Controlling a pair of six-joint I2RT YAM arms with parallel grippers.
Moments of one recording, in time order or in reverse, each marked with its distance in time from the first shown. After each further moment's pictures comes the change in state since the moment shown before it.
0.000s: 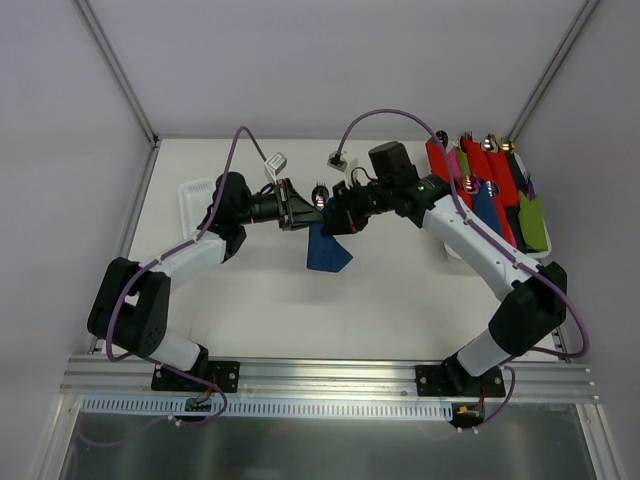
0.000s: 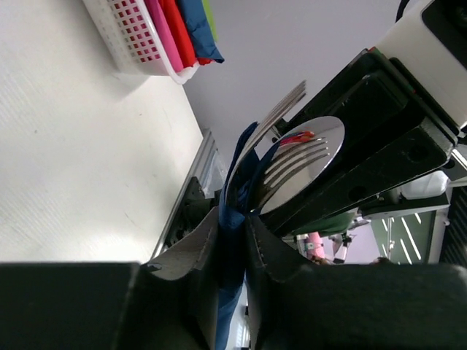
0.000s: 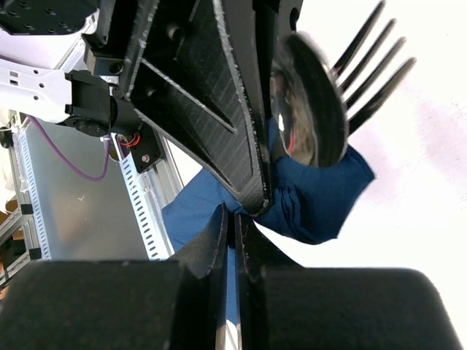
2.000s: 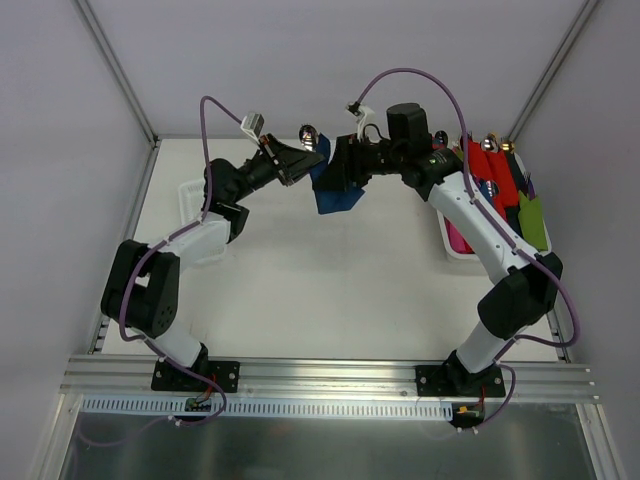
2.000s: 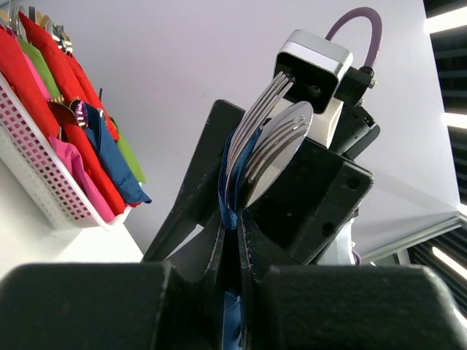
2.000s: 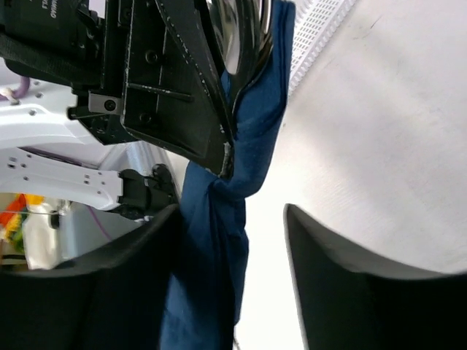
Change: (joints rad) left arm 0.037 0.126 0.167 0.443 -0.245 -0.321; right arm -0.103 0.104 0.240 0.129 -0.042 0.230
